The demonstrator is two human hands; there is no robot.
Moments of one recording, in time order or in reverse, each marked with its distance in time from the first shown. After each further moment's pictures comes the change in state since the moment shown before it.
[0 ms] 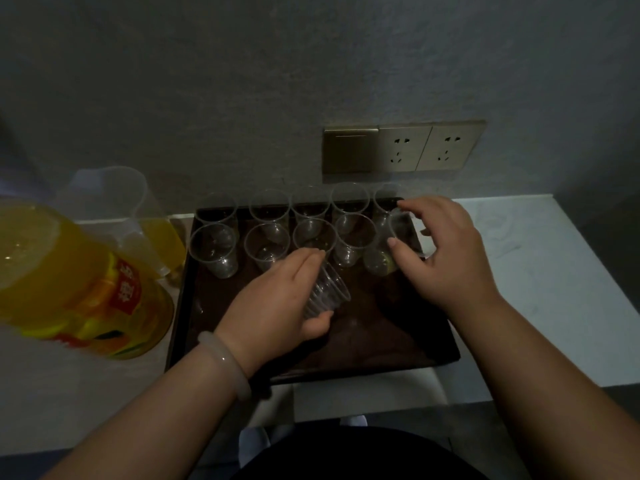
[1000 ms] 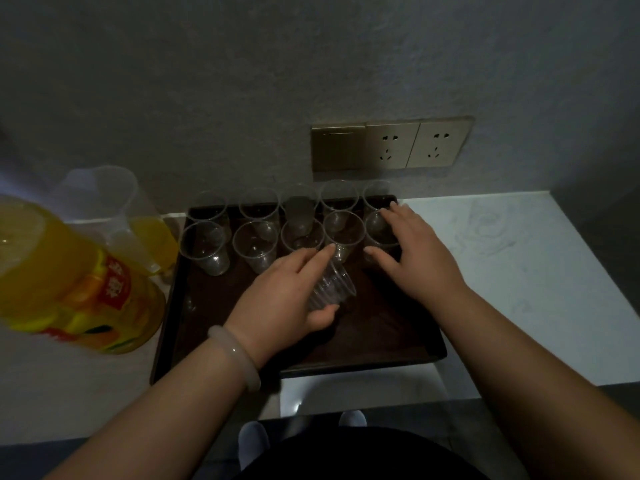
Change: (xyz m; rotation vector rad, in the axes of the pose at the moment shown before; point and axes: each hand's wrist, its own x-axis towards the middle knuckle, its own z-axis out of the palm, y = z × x) left_hand 0.015 0.023 0.010 -0.077 0.026 -0.050; right_hand 0.003 0.043 0.029 -0.207 -0.255 0.095
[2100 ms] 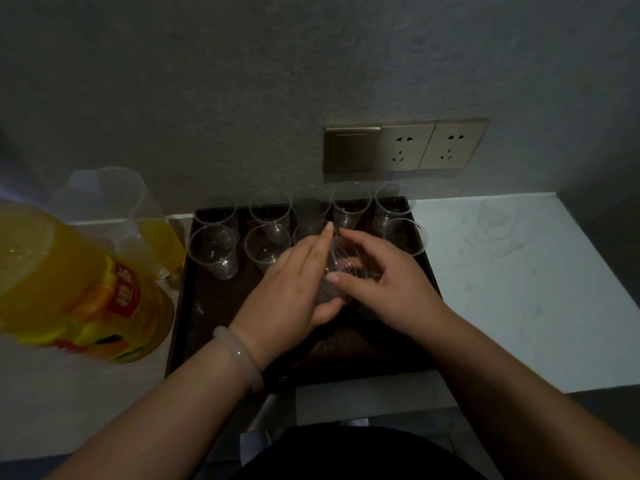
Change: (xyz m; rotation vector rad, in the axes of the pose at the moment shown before) left_hand 0.001 -0.025 -0.001 -0.110 0.073 0.073; right_hand -0.022 -0.077 -0.004 0.772 -0.161 0.041
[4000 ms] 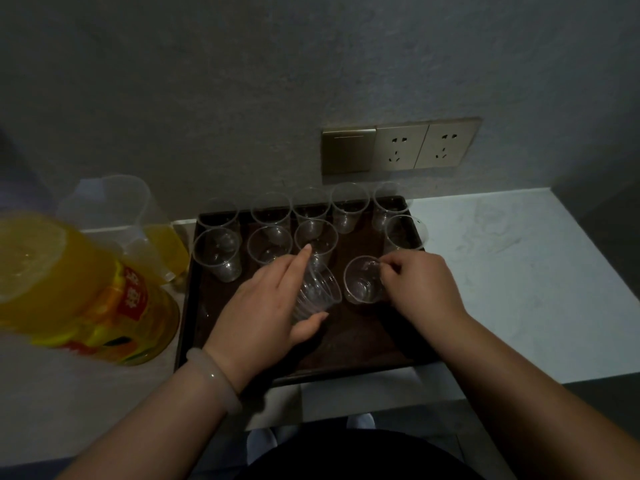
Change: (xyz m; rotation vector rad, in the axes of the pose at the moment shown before) left_hand -0.032 -0.008 -0.012 0.250 0.005 -0.058; right_hand -0.003 0.025 -0.011 -0.632 0.290 0.199
